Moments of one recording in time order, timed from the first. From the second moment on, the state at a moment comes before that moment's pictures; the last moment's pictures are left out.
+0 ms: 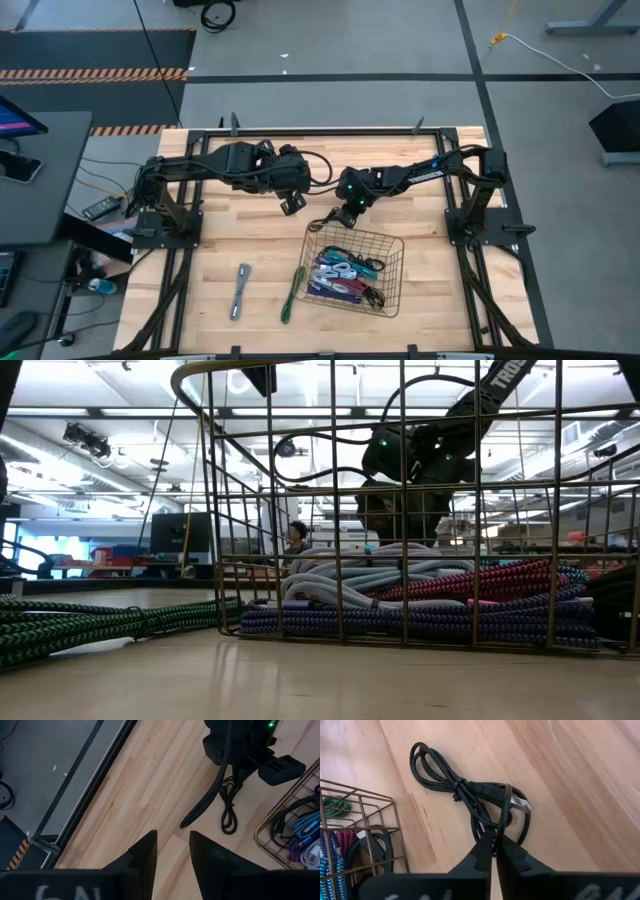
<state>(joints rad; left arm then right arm) -0.05 1.76 2.02 -1.47 -0.50 -0.45 -0.22 1.78 0.93 -0.18 -0.28 0.46</state>
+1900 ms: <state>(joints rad) -0.05 1.76 2.02 -1.46 -0.50 -0.43 0.12 1.05 0.93 -0.55 0.32 1.01</state>
